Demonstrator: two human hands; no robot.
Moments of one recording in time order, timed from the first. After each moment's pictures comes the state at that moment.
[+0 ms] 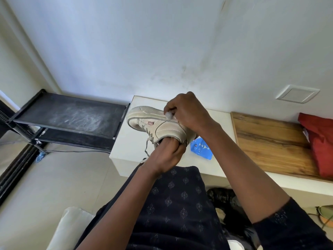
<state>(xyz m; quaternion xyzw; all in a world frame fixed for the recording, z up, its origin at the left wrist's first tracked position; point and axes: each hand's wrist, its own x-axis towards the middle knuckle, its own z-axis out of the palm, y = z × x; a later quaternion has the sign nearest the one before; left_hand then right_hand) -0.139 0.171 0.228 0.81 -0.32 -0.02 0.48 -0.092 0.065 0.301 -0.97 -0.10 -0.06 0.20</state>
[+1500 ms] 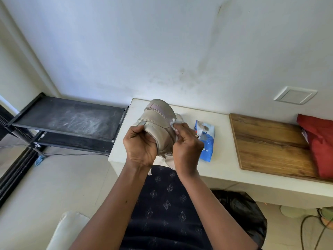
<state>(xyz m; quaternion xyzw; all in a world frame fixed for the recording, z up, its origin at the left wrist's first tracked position) -0.110 0.188 0.235 0.14 0.13 -0.10 0.98 -0.145 0.096 0.216 -0.83 0.07 -0.44 0.33</state>
